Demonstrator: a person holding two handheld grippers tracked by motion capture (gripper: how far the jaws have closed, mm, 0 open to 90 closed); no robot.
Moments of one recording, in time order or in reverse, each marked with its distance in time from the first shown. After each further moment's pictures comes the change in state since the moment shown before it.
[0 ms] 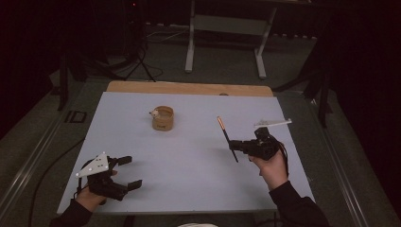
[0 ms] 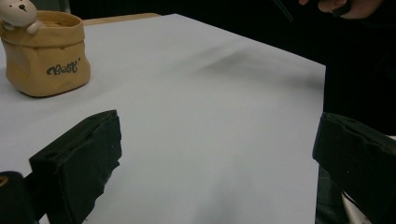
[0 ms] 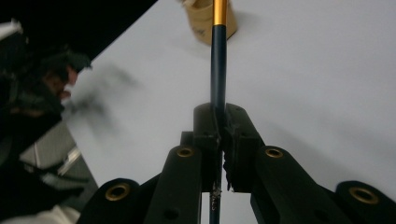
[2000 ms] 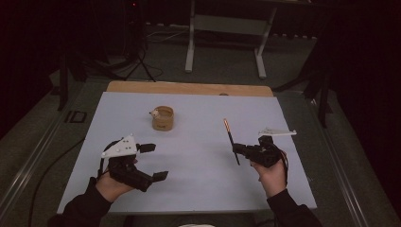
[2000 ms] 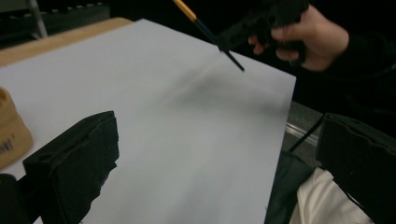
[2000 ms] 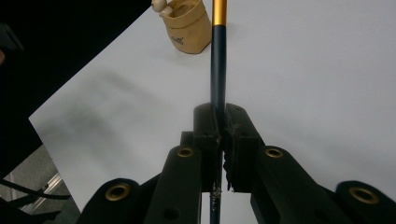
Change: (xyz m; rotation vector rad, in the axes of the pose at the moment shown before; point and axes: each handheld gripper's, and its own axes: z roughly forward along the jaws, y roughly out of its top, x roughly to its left) left arm -0.056 0.114 0.039 0.106 -0.032 0.052; right arm -0.006 -0.026 0.001 -0.086 -0.064 0.027
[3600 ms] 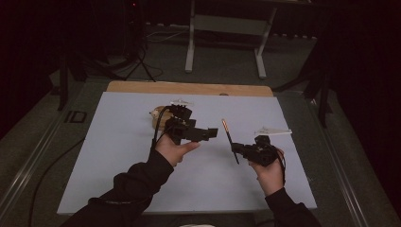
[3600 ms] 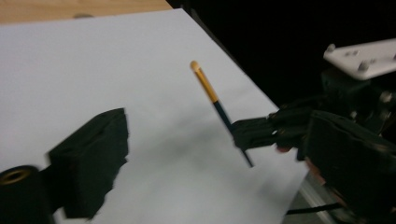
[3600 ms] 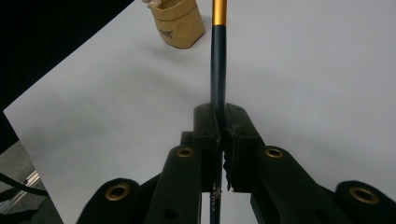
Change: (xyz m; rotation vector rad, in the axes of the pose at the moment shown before) left arm 0.005 0.096 0.118 0.112 0.121 -0.416; right arm 0.001 0.001 0.009 0.019 -0.048 -0.040
